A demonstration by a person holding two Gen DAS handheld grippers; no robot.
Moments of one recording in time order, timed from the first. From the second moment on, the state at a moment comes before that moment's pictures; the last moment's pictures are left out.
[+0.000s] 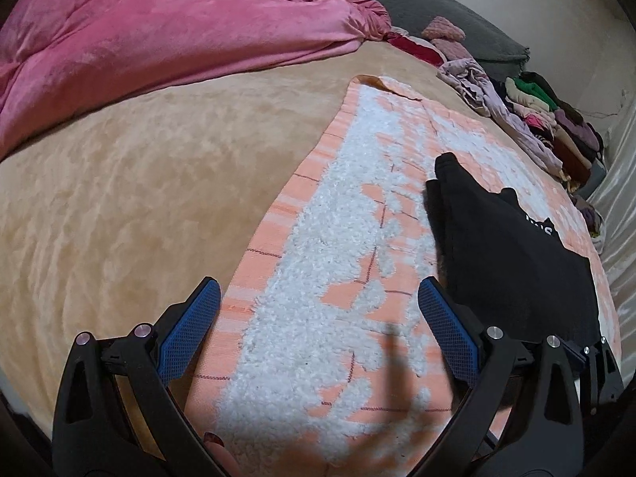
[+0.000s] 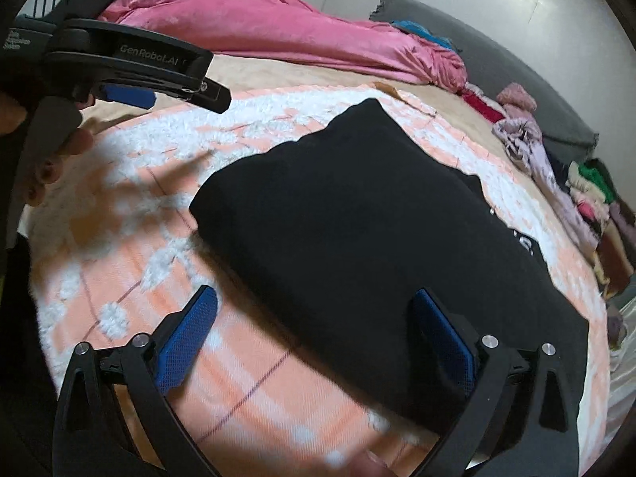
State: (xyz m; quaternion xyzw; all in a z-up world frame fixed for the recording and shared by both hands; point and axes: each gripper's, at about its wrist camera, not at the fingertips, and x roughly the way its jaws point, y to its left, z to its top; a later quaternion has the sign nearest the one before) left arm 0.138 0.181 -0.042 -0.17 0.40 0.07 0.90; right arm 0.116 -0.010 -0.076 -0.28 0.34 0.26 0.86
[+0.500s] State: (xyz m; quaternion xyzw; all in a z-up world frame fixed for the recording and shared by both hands) left arm 0.157 0.179 -0.045 -0.23 0.42 0.02 0.88; right arm 0.133 -0.017 -0.069 -0.23 0.30 0.25 0.89
